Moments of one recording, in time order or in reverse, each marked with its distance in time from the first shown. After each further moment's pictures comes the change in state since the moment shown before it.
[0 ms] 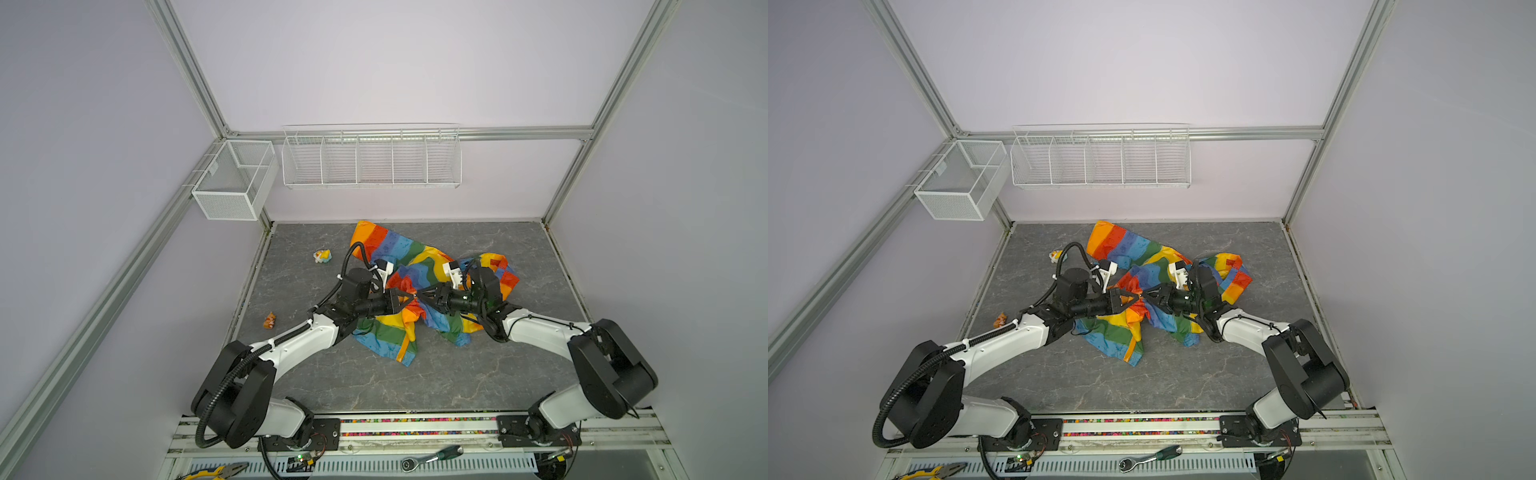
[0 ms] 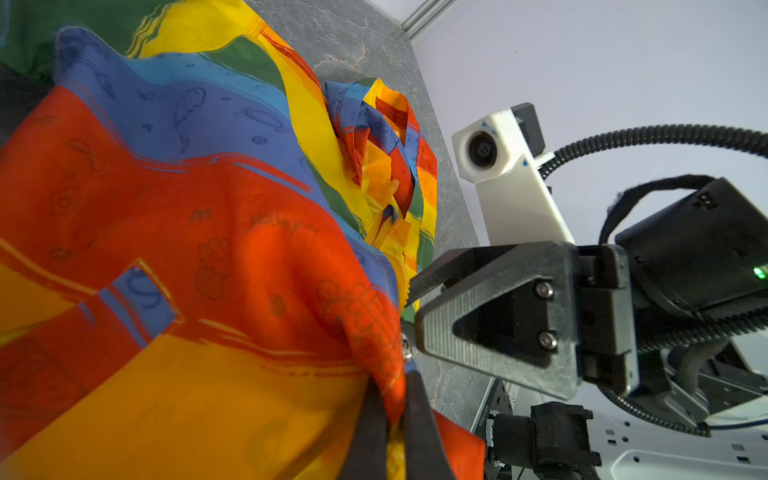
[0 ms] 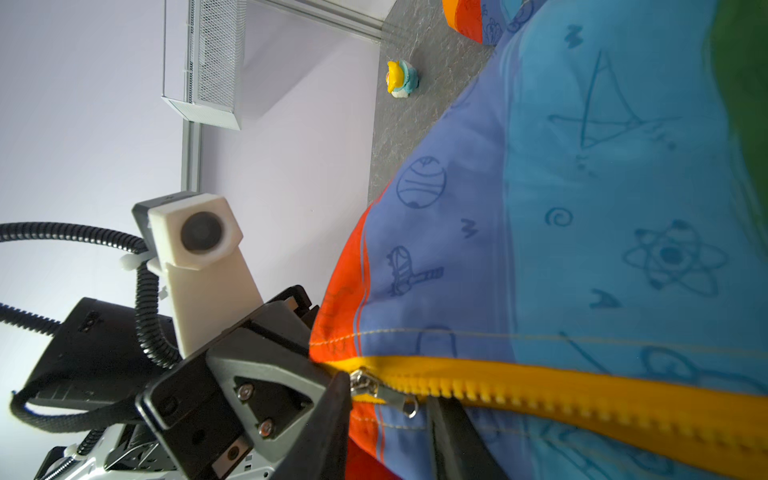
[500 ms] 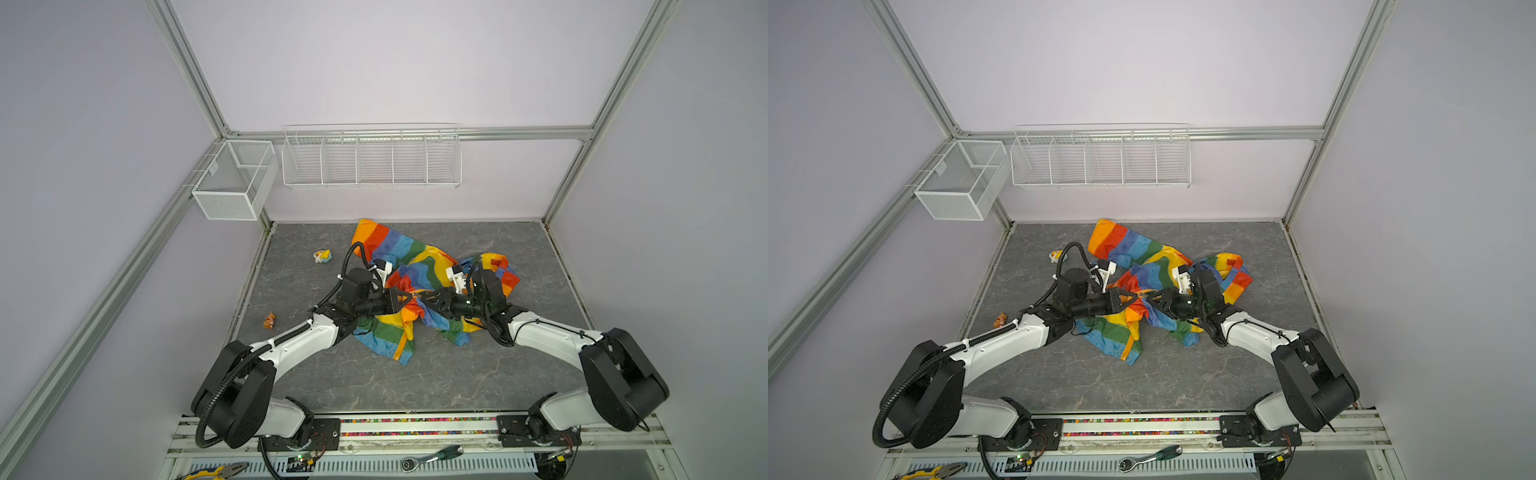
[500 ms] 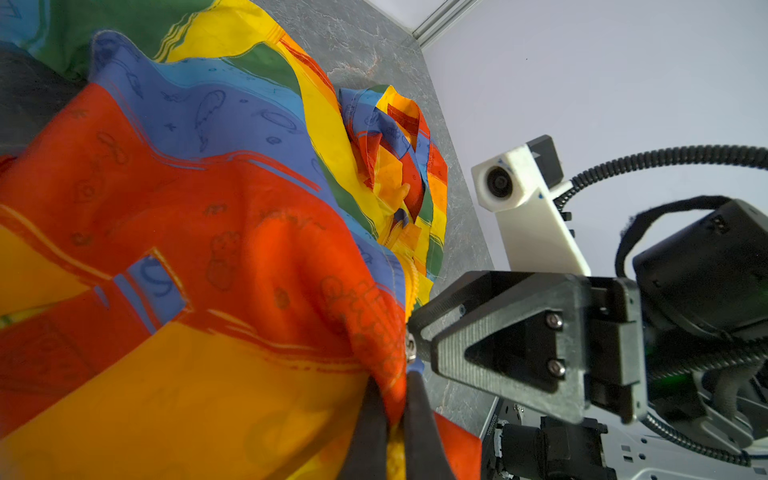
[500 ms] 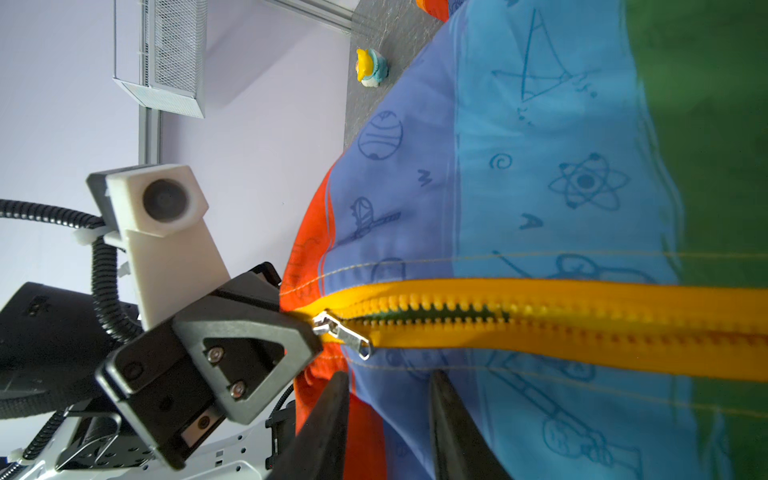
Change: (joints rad) left arm 0.000 0.000 0.000 -0.011 -0.031 0.002; right arm 0.000 -0.070 -0.018 -0.150 0.028 -0.080
